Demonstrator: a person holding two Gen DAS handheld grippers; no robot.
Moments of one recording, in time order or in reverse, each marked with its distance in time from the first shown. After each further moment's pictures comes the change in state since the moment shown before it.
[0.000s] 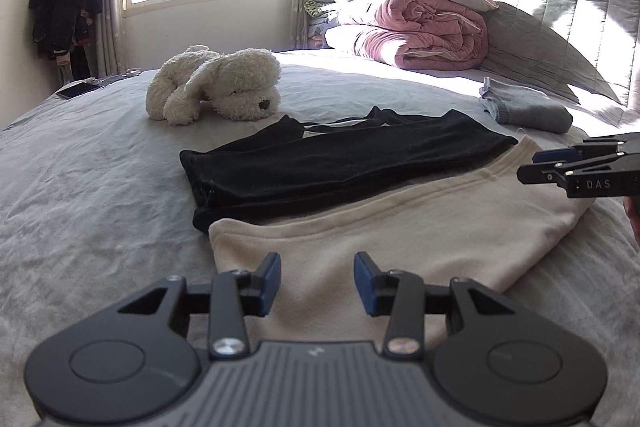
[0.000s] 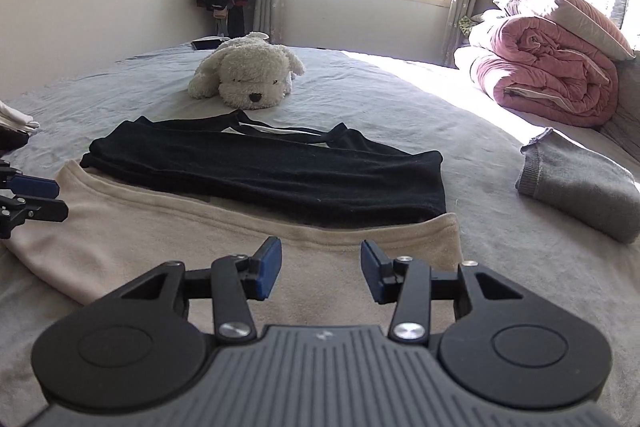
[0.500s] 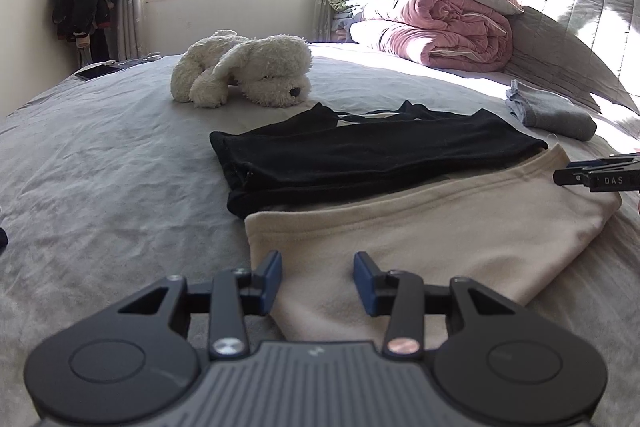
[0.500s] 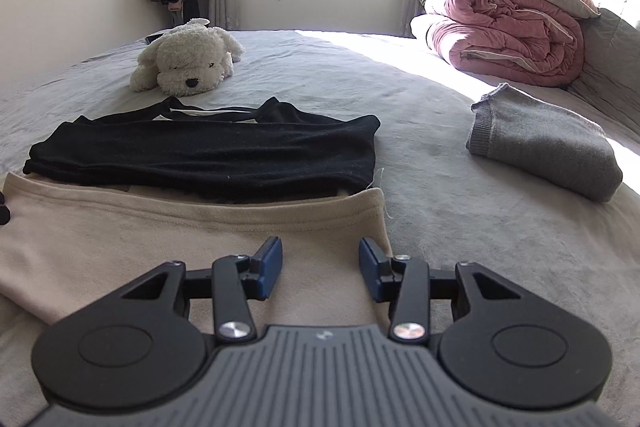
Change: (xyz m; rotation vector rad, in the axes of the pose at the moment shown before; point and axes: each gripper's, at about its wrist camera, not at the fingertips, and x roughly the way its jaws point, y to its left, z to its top) left arm 0.001 0.021 -0.008 -0.056 0.014 0.020; right arm 0.009 -0.047 -0.010 0.075 0.057 -0.066
